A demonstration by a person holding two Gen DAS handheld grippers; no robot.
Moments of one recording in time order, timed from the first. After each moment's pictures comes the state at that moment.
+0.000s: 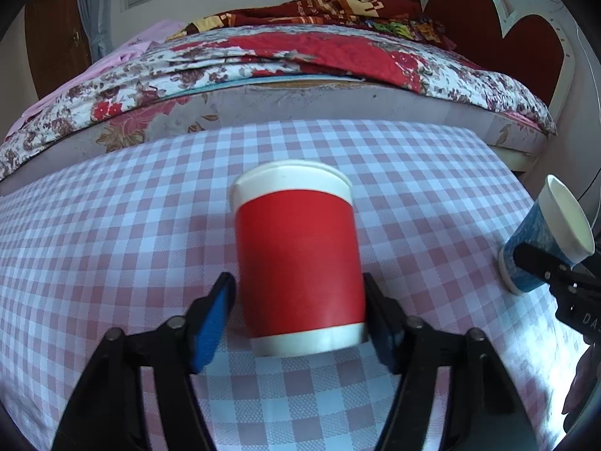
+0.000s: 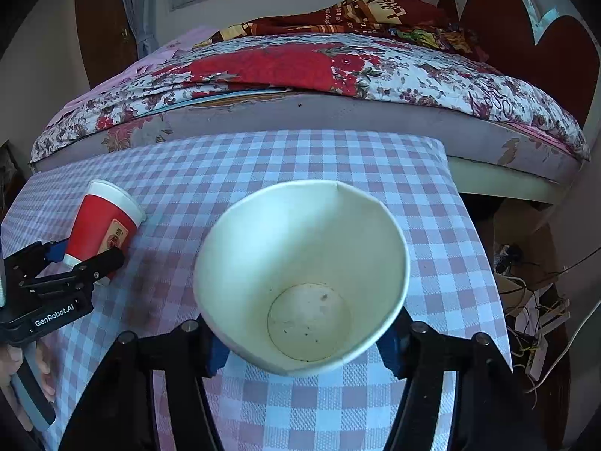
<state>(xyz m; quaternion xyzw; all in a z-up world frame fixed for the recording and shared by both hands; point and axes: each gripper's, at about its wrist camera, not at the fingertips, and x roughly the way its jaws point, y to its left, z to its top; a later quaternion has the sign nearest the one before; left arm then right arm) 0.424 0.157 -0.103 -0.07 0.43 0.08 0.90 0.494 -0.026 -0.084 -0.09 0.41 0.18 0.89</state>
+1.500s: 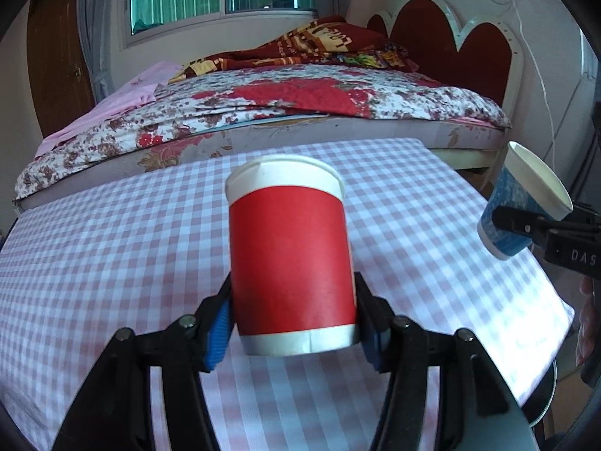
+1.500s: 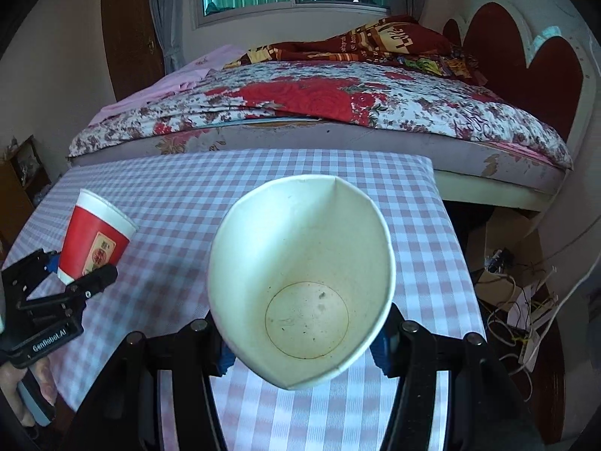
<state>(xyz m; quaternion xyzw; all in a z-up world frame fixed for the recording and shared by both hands) 0.278 0.134 -0.042 -0.03 0.36 0.05 0.93 0.364 -0.047 -0.017 -0.08 0.38 0.20 0.90</state>
